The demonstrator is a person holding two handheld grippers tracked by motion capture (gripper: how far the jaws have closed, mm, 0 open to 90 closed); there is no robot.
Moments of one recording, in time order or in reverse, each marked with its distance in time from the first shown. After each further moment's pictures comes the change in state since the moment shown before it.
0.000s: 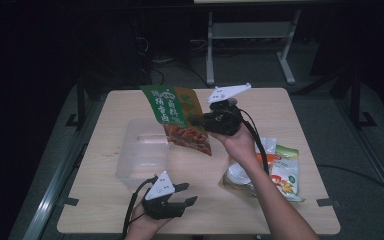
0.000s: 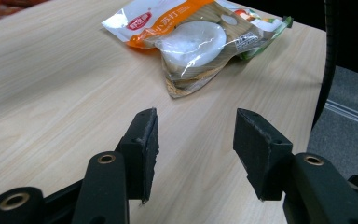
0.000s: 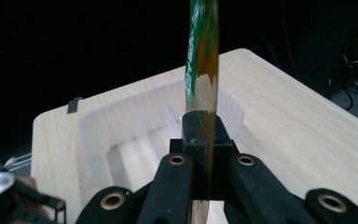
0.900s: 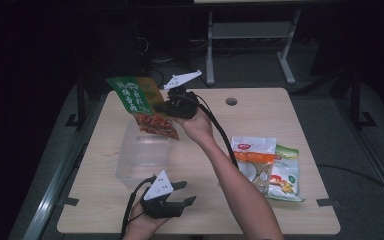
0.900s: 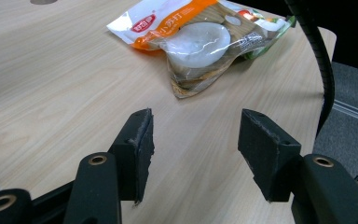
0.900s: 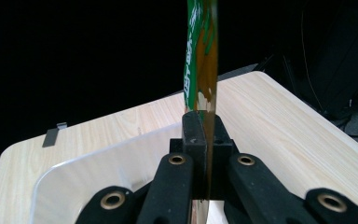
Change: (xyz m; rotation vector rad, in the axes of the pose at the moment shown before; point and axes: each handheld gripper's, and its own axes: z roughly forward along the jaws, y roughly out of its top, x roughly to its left) left arm 0.003 -0.001 -0.002 -0.007 0.011 0.013; right arm -0.012 0.042 0.107 -0.019 0.045 -0.029
